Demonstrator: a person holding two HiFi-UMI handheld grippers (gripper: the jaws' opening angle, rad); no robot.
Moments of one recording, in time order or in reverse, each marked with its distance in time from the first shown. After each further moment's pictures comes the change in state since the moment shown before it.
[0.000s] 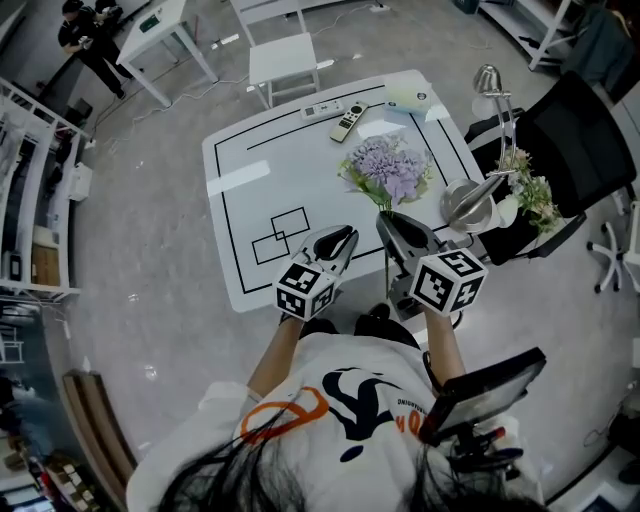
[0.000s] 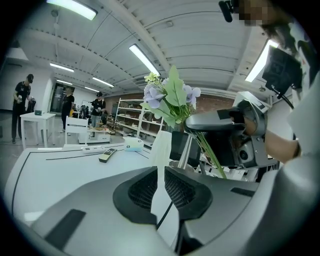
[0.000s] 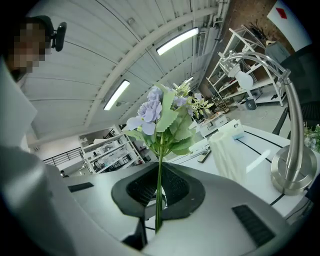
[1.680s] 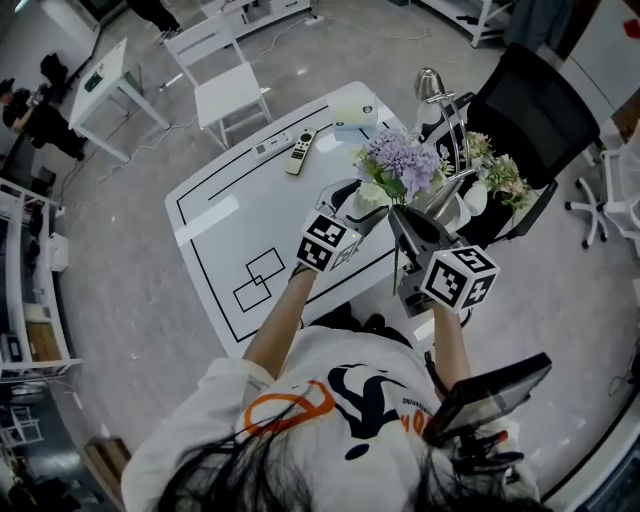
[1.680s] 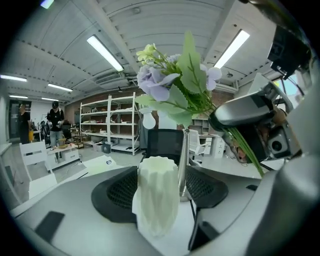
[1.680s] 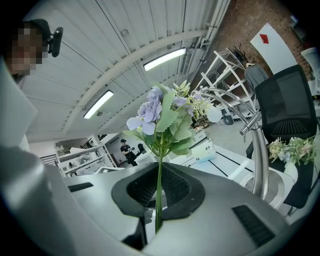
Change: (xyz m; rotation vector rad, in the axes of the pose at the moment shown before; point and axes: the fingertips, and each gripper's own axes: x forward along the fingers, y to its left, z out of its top) left arm 0.153 -0.025 0.077 0.307 0.048 -0.288; right arm -0.043 -0.066 0.069 0.036 -0.168 -0.224
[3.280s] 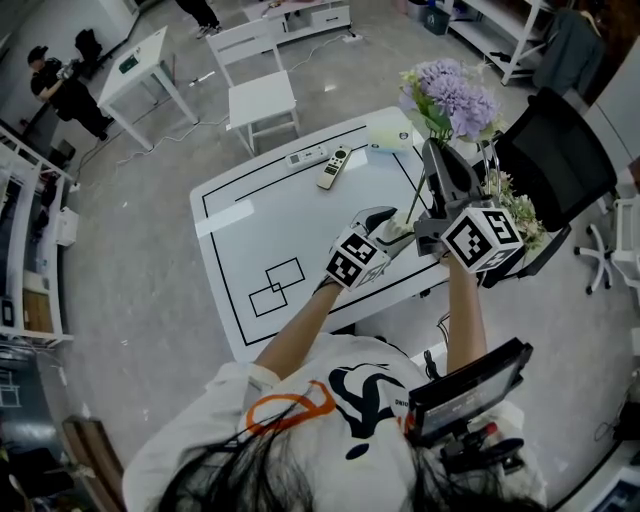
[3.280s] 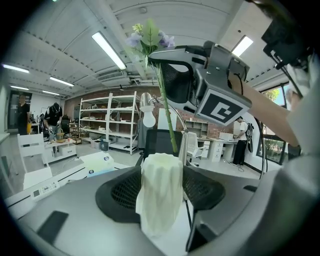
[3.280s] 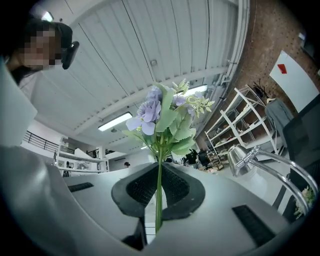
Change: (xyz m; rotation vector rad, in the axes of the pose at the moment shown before) left arm 0.000 -0.005 -0.007 -0.052 -0.015 -0.034; right arm 0.065 0.034 0.144 -0.241 -0.394 0.128
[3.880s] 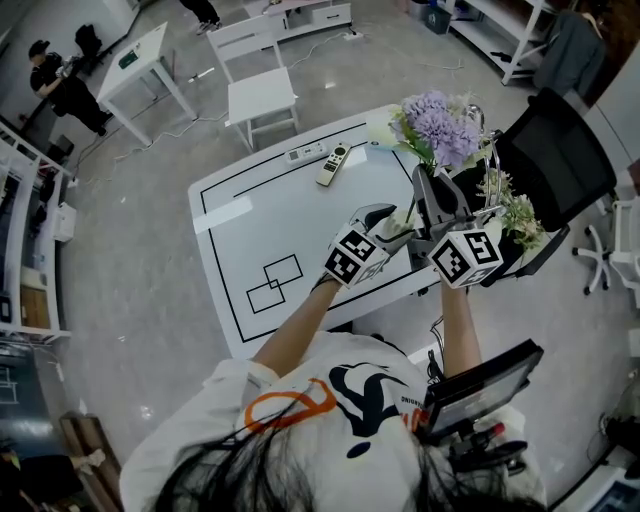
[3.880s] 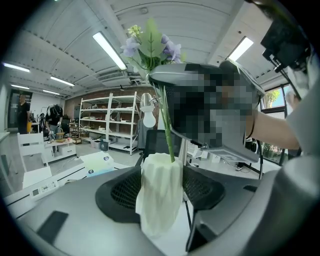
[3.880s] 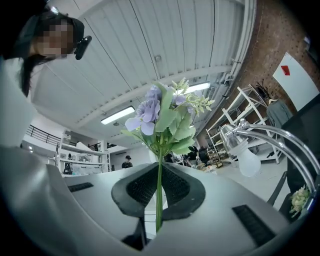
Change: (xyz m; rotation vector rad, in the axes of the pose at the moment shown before) left arm 0.001 -0.001 0.000 -0.006 -0.007 -0.001; right arm -0.024 -0.005 -0.056 -0.053 0.045 0.007
